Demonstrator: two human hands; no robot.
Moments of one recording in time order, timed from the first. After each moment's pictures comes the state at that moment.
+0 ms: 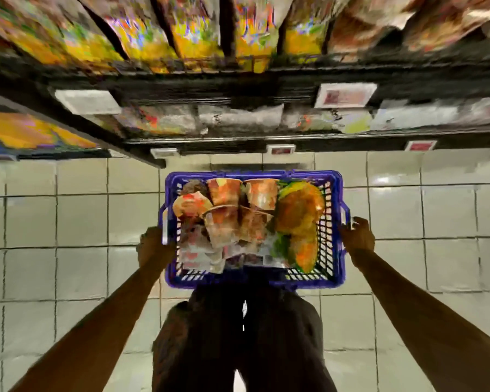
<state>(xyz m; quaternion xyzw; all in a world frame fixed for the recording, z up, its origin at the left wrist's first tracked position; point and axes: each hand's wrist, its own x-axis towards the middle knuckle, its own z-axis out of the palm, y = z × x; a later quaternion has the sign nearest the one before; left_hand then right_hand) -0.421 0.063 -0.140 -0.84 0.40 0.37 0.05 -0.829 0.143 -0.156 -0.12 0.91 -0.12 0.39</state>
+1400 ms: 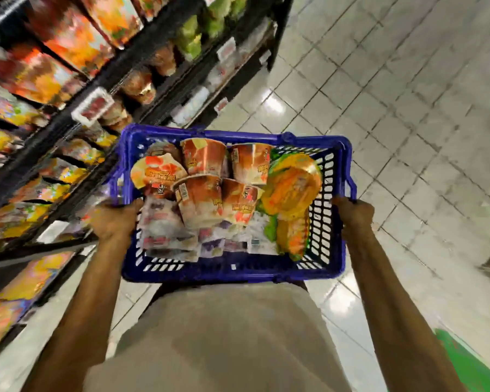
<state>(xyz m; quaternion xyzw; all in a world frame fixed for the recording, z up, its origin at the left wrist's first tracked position) -0.612 0.084 0.289 -0.65 0.68 0.33 -0.01 -0.825 0.467 0.285 0.37 0.81 -0.41 0.19</state>
